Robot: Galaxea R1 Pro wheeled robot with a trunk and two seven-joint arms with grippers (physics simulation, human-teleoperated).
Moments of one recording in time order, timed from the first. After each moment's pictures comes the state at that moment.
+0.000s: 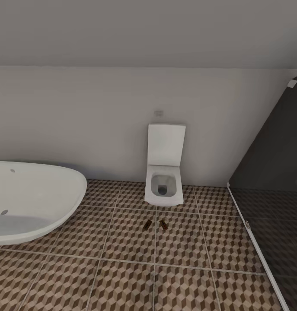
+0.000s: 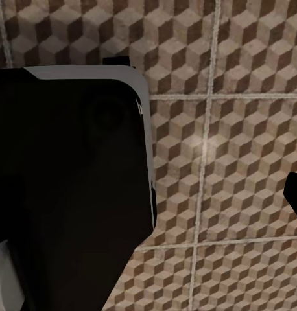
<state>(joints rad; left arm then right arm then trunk) -0.19 0.05 -0.51 0.07 0.65 -0.12 0.20 -0.22 -0.04 0.33 -0.02 -0.40 -0.17 -0.07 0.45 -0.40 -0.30</state>
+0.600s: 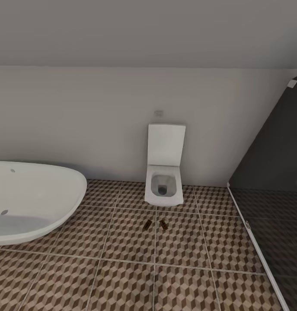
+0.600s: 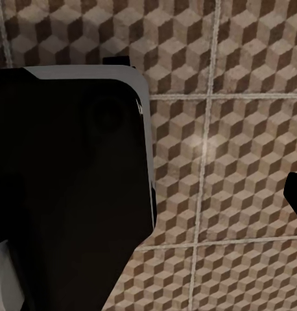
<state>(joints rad) -0.19 0.05 -0.51 0.07 0.65 -0.12 0.20 -0.22 -0.04 0.33 -0.02 -0.40 -0.17 -0.07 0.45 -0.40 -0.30</state>
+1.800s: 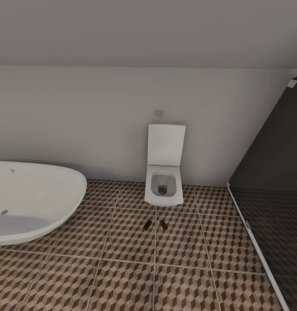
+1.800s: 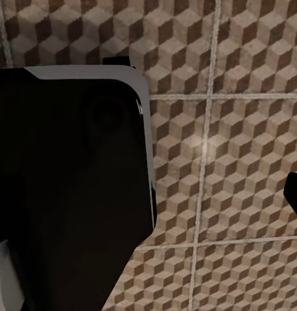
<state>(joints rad) -0.19 0.05 -0.51 0.07 0.65 -0.12 0.20 -0.22 -0.04 0.33 -0.02 -0.40 -0.17 -0.07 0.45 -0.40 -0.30</state>
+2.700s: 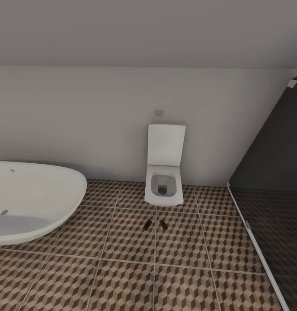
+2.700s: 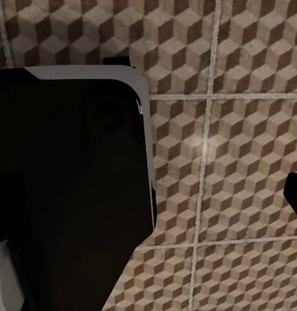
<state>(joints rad) -0.19 0.05 -0.51 0.07 0.65 -0.12 0.20 -0.22 -0.04 0.33 -0.02 -0.40 -0.17 -0.07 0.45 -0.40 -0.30</state>
